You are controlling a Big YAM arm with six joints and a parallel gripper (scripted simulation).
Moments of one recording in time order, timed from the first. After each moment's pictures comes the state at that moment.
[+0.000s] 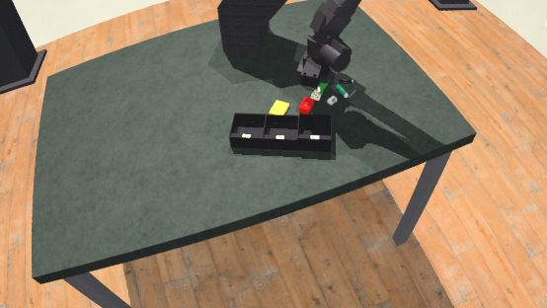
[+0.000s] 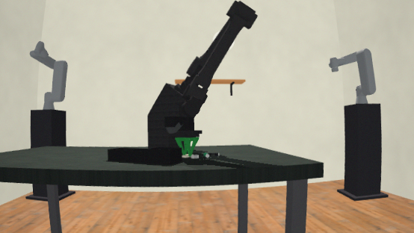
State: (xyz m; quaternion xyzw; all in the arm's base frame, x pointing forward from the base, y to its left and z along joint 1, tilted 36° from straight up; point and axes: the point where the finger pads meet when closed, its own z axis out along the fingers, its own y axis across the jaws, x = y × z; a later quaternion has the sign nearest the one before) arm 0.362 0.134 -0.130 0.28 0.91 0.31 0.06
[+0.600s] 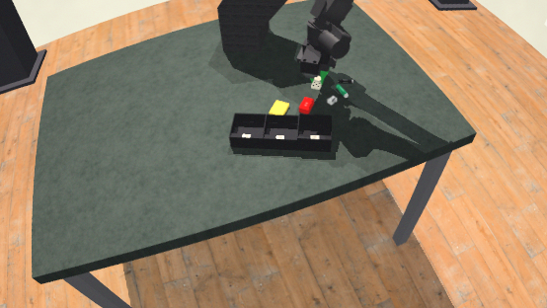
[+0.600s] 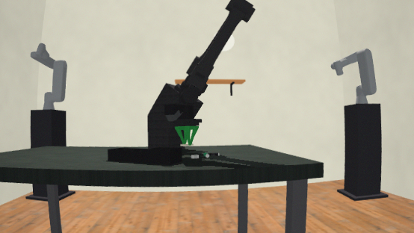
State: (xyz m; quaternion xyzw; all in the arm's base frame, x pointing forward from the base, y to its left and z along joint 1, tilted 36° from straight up) arm 0.351 0.111 -0.096 0.28 0.90 0.31 0.06
